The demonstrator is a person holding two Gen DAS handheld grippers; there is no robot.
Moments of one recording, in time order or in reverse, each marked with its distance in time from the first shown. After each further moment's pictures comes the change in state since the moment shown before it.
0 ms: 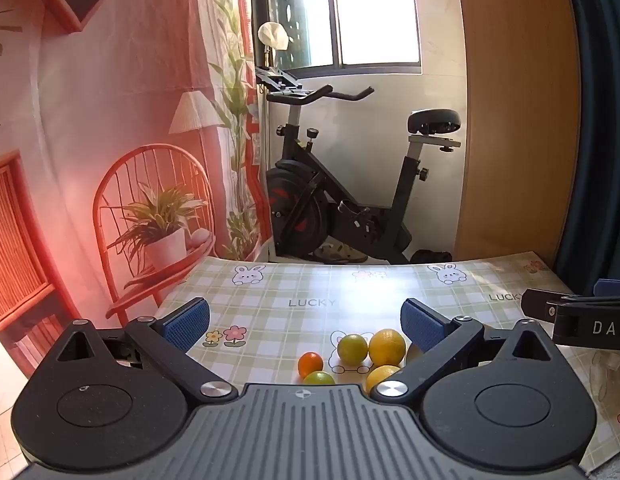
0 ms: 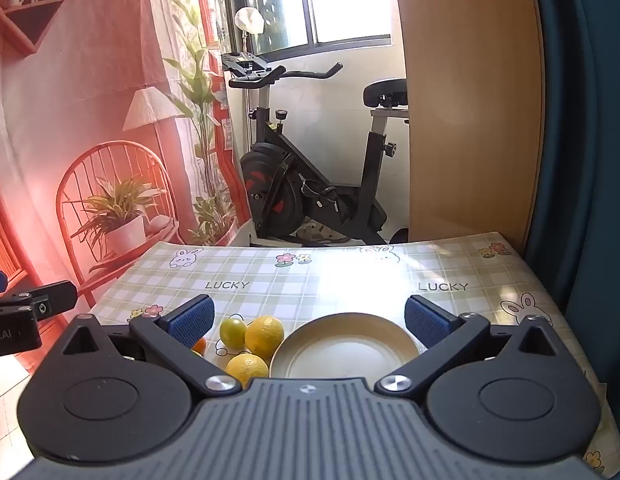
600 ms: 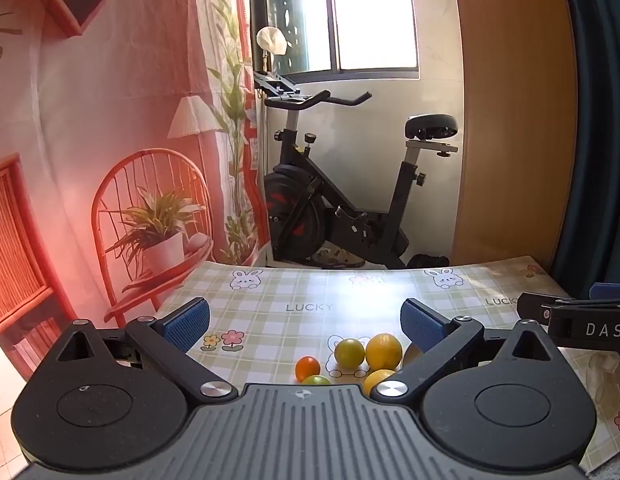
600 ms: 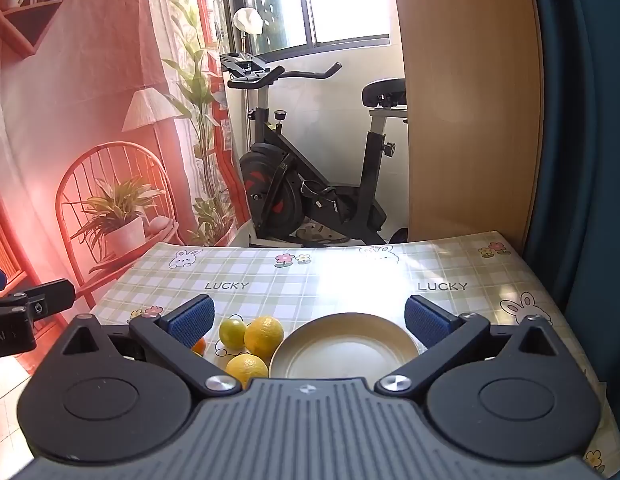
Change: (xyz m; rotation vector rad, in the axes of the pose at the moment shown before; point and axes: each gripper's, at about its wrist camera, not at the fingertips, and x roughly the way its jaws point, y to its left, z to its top) left arm 0.000 -0.001 0.002 -0.001 -0.002 -0.012; right arm 0.000 0.001 0.000 -0.001 -0.003 -0.001
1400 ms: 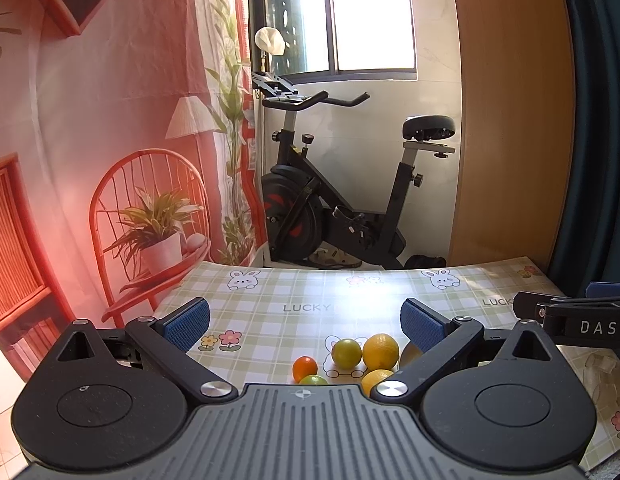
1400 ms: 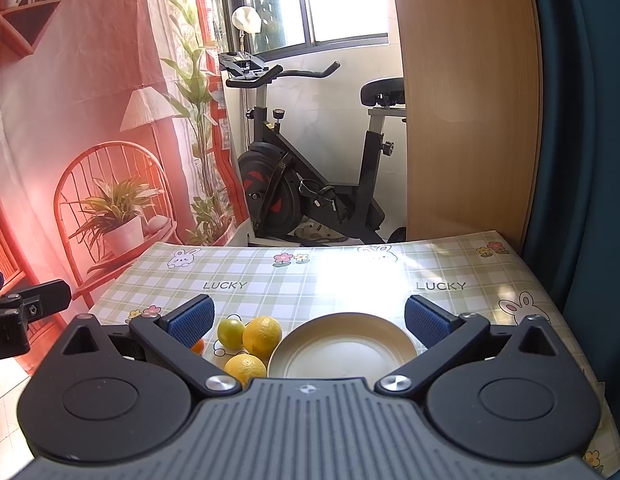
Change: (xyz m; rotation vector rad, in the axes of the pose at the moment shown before) left arm 0.000 0.003 -0.003 -0.002 -0.003 -0.011; right arm 0.000 -0.003 0.004 0.004 0.006 -0.002
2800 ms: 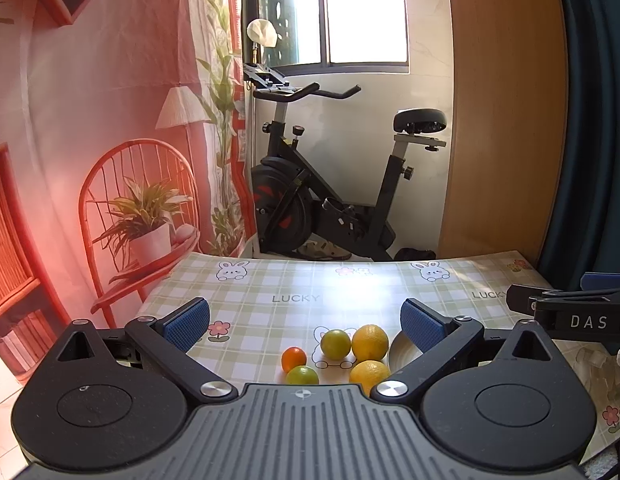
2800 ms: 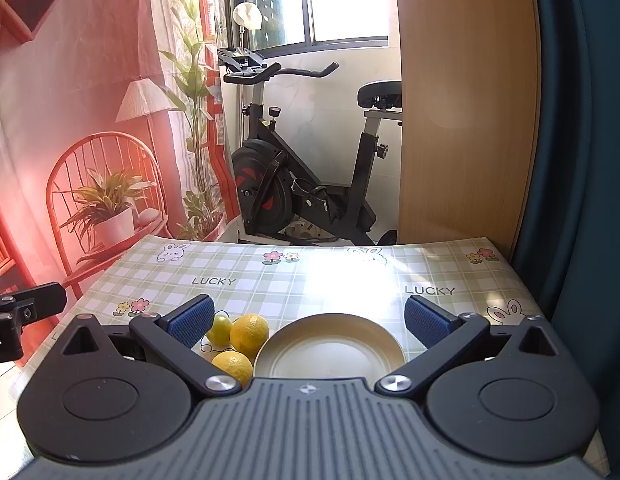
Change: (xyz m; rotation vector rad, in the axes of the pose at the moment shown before) left arm 0.004 0.002 -0.003 -0.010 0.023 -0.040; right arm 0.001 0.008 -0.008 -0.032 0.000 -0.034
